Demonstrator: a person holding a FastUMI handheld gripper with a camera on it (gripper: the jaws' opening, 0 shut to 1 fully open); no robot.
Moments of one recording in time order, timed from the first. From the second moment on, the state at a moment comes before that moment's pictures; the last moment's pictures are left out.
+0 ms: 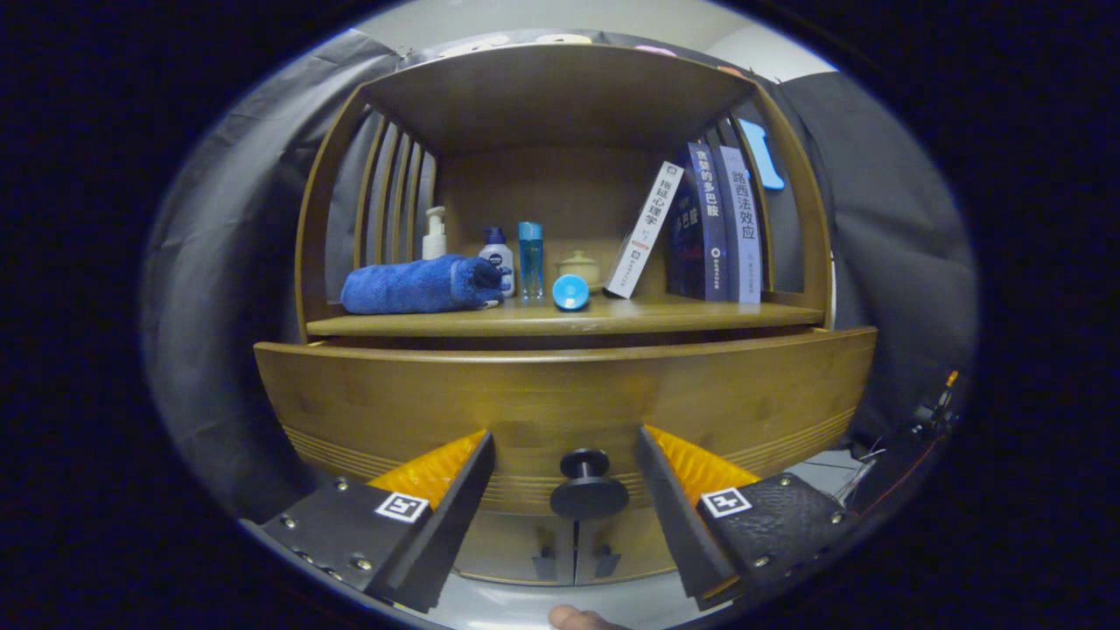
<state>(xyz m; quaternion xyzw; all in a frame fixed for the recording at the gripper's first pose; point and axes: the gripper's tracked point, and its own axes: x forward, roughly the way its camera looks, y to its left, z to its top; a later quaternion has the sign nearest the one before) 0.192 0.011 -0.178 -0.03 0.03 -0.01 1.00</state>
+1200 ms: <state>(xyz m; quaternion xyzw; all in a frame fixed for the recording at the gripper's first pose) 0.105 0.027 -0.096 0.03 0.05 0.02 1.00</state>
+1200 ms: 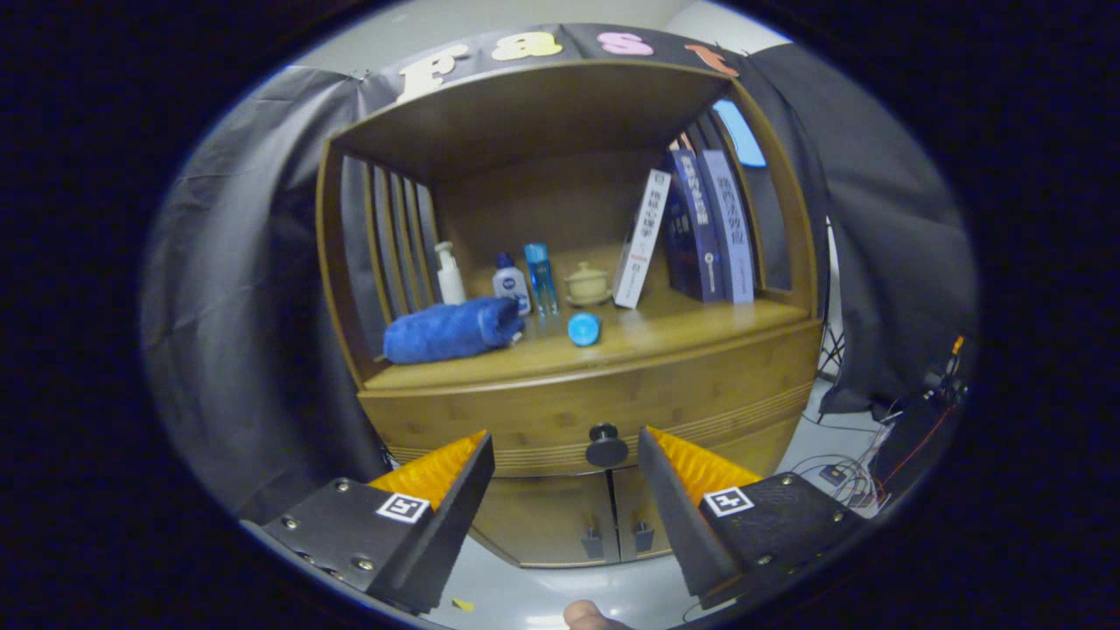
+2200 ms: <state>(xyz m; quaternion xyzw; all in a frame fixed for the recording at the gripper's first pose) -0.039 -0.007 0.013 -0.02 -0.01 0.02 1.00</state>
